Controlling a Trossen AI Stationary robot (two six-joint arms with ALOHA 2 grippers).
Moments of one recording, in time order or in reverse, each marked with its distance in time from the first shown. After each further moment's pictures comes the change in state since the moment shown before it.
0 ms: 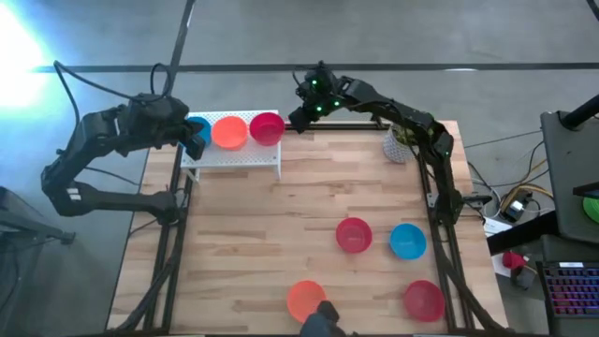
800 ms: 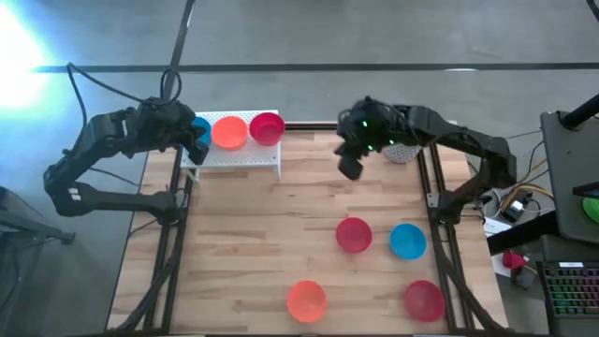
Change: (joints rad) left arm 0.000 -0.002 -0.061 -0.003 0.008 0.079; right arm 0.309 -0.571 -0.357 -0.300 0.296 -0.163
